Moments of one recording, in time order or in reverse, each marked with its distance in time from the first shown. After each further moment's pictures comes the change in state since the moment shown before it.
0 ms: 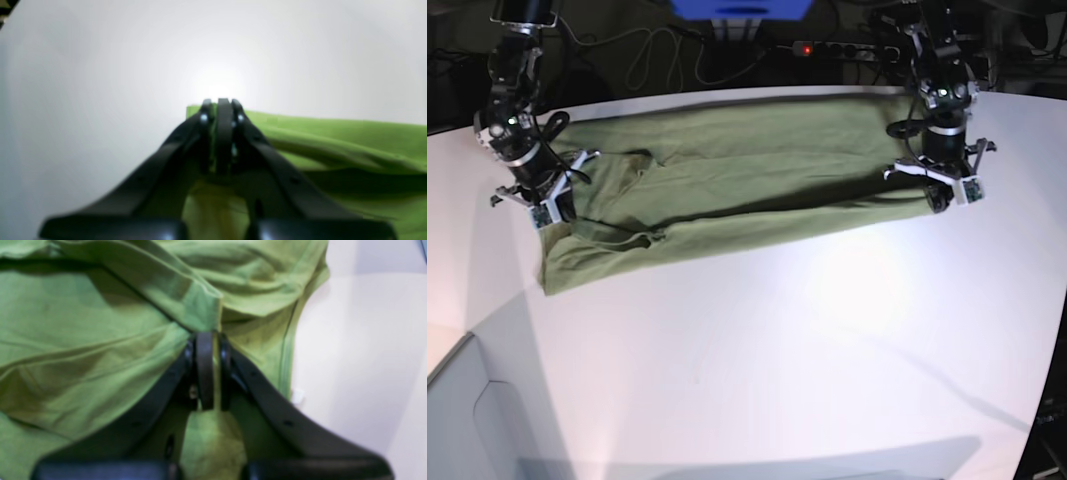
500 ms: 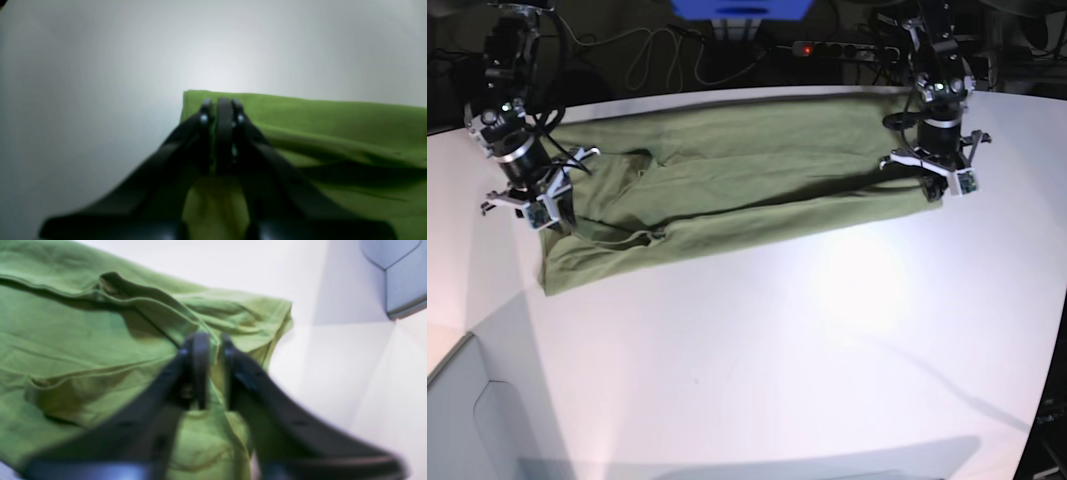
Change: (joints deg) left arm 1.5 0.0 0.4 -1.5 0.0 0.0 0.0; right arm -3.8 -0.2 1.2 11.9 -0.2 0.9 -0.7
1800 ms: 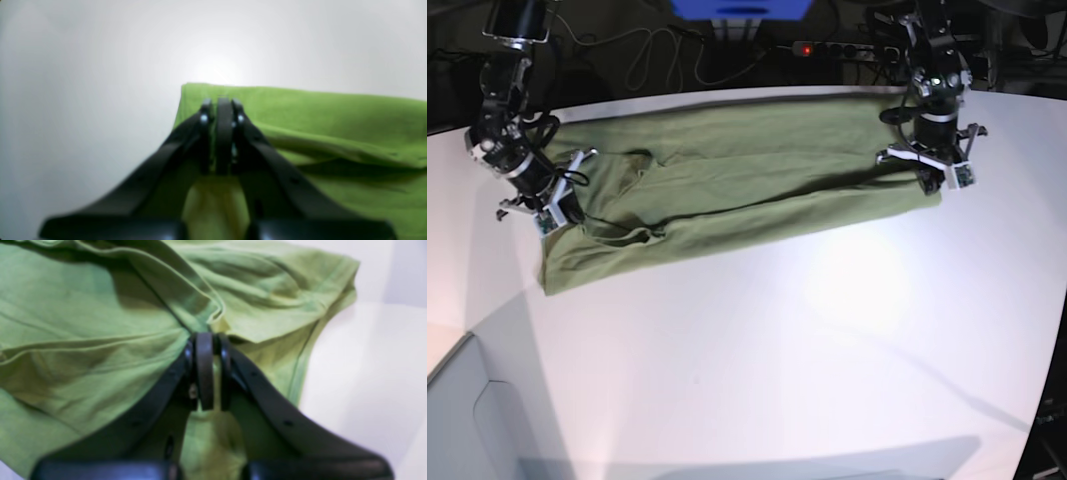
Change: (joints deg) left arm 1.3 1.1 -0.3 0.0 0.0 0.0 0.0; right arm 6.8 1.8 -0.3 -14.5 -0.1 9.8 0.6
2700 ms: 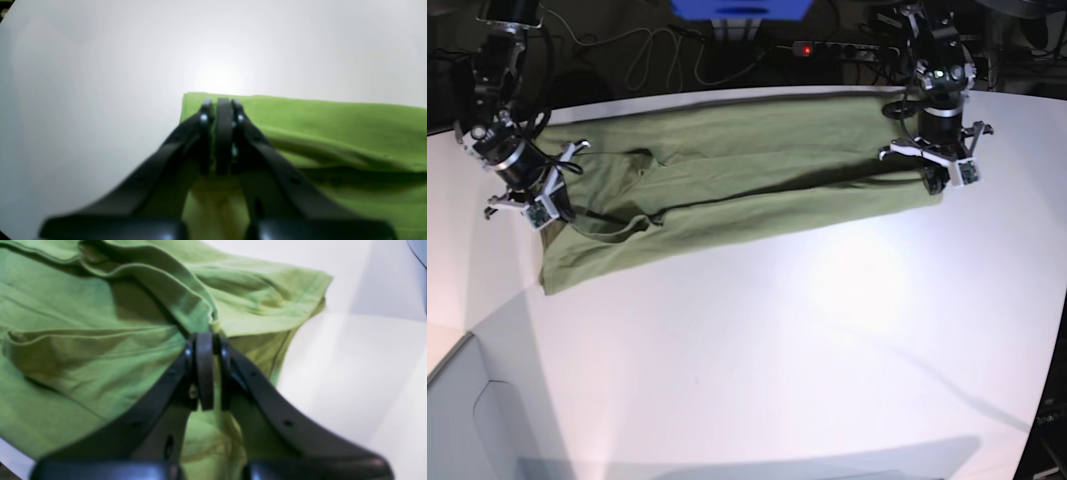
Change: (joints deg) left arm 2.3 -0.3 -0.1 4.0 0.0 -0.1 0.0; right arm -3.5 1.2 2.1 6.8 -0.1 0.2 0.1
